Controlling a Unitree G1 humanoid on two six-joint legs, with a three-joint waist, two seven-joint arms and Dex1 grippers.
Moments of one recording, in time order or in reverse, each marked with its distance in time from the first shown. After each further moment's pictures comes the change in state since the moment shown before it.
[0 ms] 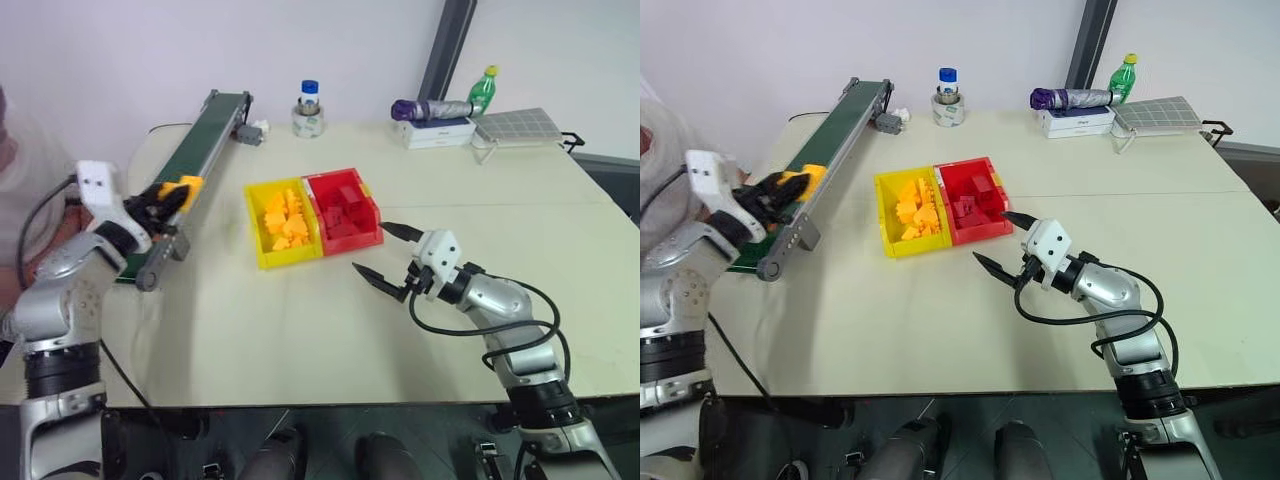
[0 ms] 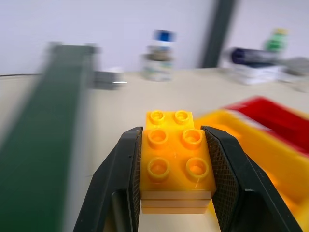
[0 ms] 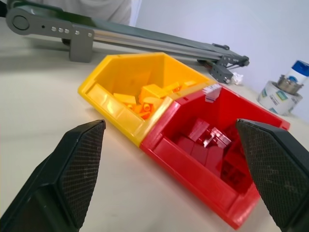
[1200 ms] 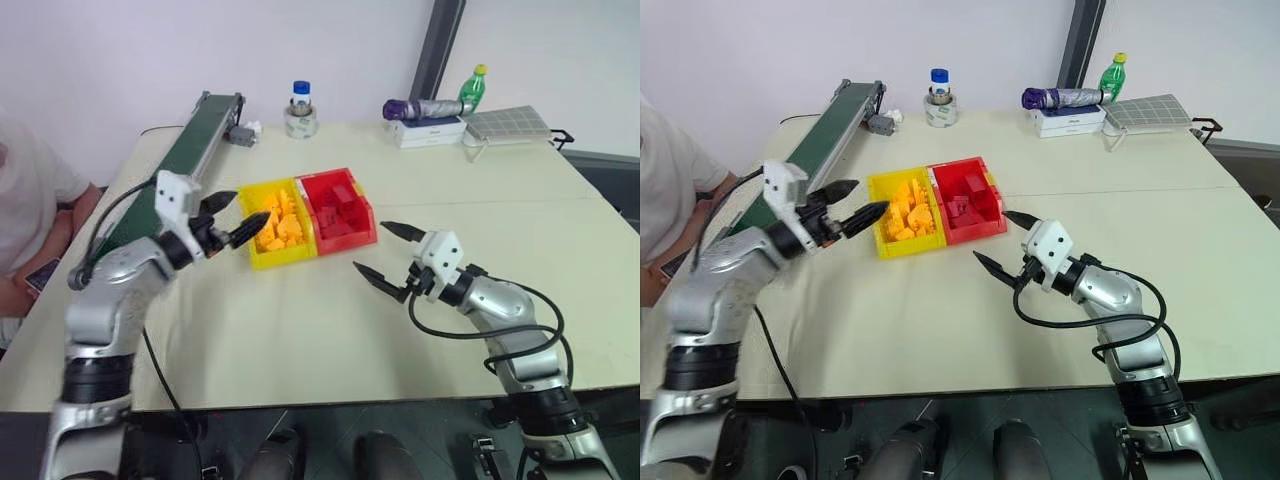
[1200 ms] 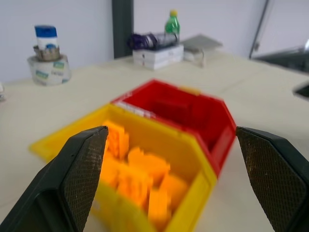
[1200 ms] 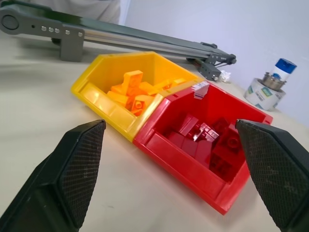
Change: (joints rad) left arm 0.105 0.081 -0.092 -0.122 -0.018 -0.033 -0.207; right arm 0.031 -0.004 -0.001 -0.056 -0.002 0.029 -0.035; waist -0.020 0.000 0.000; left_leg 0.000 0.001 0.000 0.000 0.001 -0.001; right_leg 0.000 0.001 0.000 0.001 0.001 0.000
